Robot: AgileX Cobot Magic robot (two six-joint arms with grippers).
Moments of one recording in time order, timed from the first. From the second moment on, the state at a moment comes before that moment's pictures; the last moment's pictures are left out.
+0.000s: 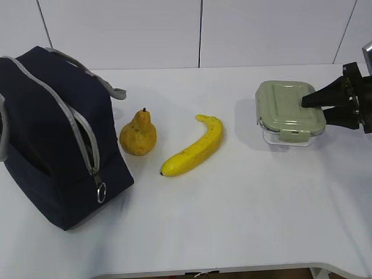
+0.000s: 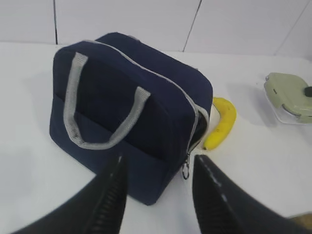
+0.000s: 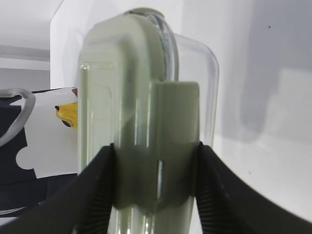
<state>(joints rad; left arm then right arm) -0.05 0.28 -0.71 -0.34 0.90 0.04 -0.34 1.98 -1.27 1.24 1.14 -0.88</state>
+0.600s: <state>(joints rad) -0.05 0.88 -0.90 -0.56 0.88 -0.07 -0.34 1.98 -1.27 1.23 1.14 -0.87</state>
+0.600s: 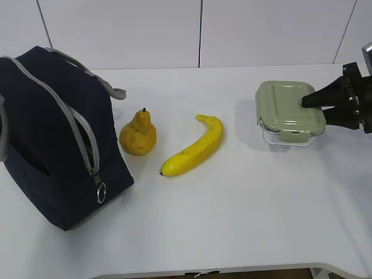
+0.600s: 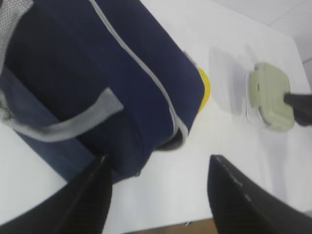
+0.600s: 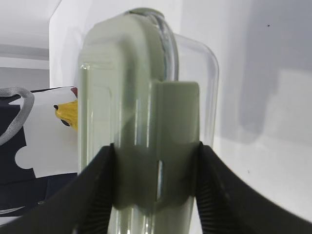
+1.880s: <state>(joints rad) -0.05 1.24 -0.90 -0.64 0.62 -0.10 -0.34 1.98 -1.27 1.23 1.15 -0.87</state>
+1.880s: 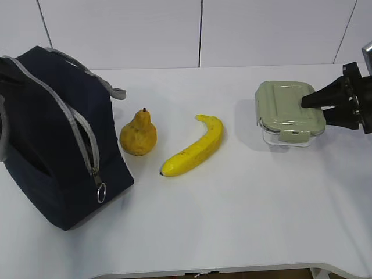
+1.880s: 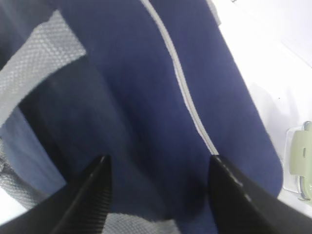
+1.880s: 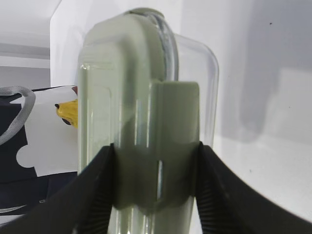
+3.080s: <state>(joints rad) -0.05 1.25 -0.90 -0.61 0.69 -0.05 -0.34 1.89 -1.27 1.23 1.15 -0.81</state>
